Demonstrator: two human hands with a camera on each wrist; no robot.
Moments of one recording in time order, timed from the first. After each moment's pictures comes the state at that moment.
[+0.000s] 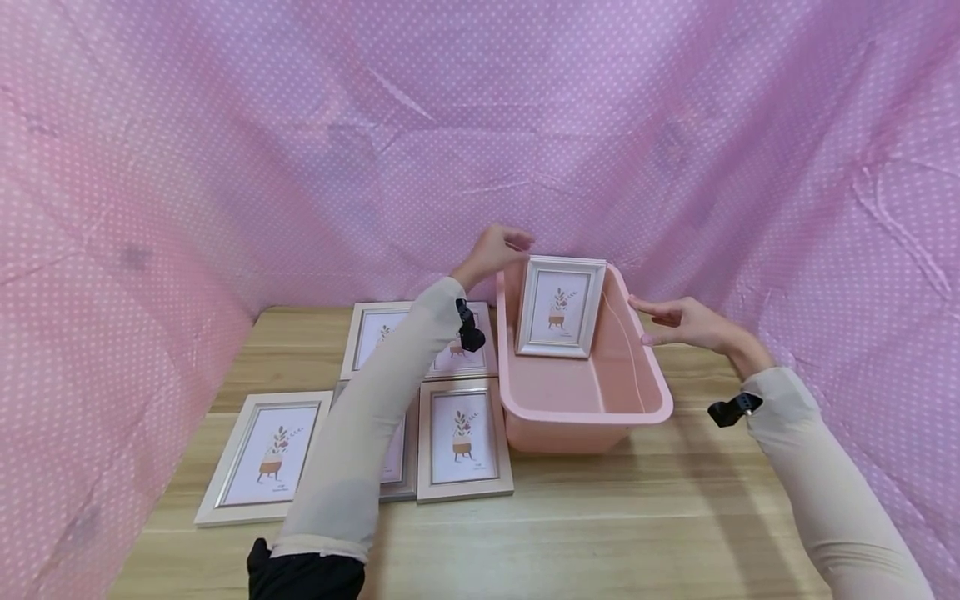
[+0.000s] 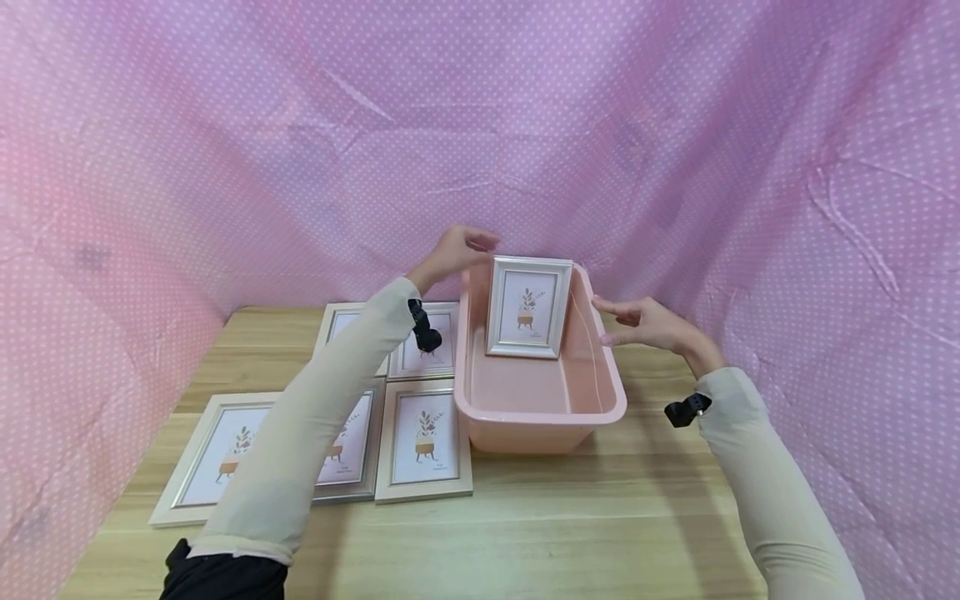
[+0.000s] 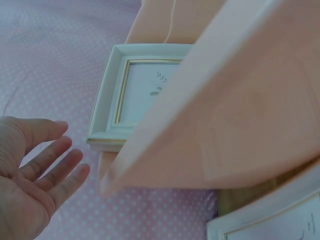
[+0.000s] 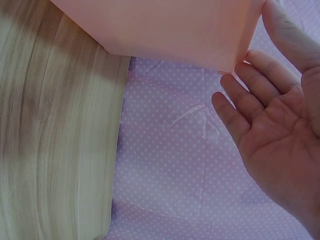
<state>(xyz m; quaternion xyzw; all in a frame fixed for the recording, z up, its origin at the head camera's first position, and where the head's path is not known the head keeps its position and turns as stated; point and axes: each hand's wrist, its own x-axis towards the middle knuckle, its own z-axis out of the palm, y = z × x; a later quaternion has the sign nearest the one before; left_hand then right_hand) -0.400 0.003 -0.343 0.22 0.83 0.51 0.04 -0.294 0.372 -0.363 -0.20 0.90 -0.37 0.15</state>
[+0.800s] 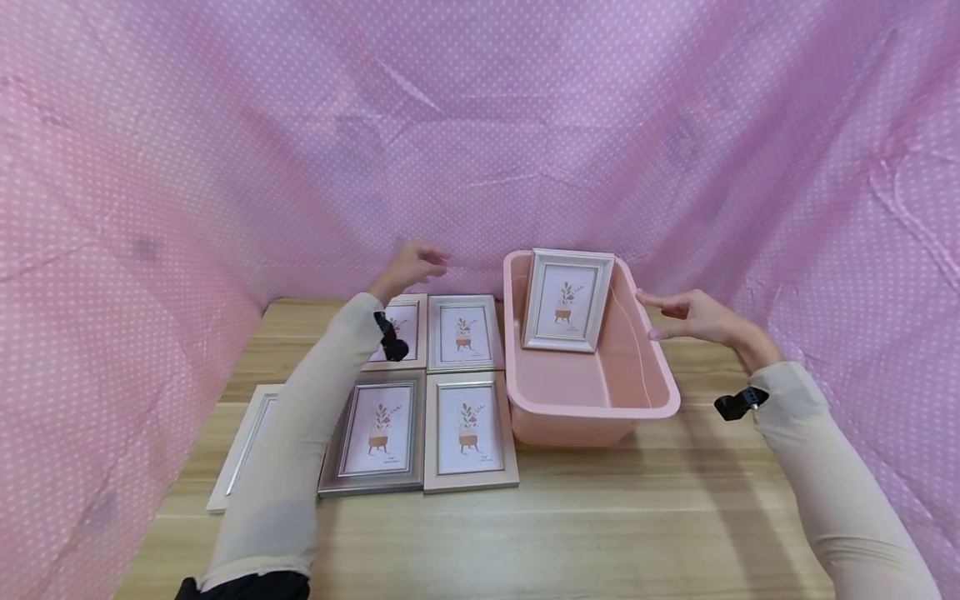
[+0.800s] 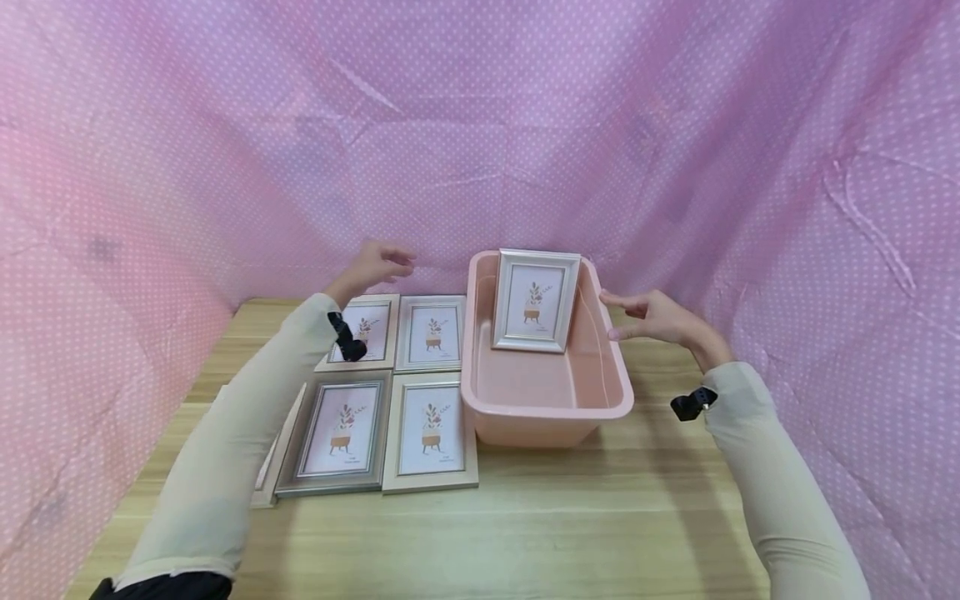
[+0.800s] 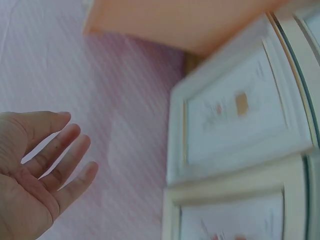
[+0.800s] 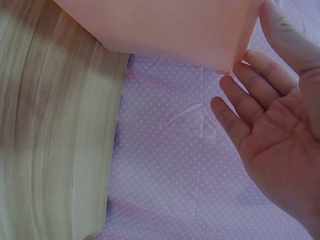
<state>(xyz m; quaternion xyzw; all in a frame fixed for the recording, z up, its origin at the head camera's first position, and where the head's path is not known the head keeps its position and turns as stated) -0.391 -0.138 -0.386 0.13 0.86 0.49 0.06 -0.295 0.366 -0.359 -0.20 0.91 -0.33 0.12</state>
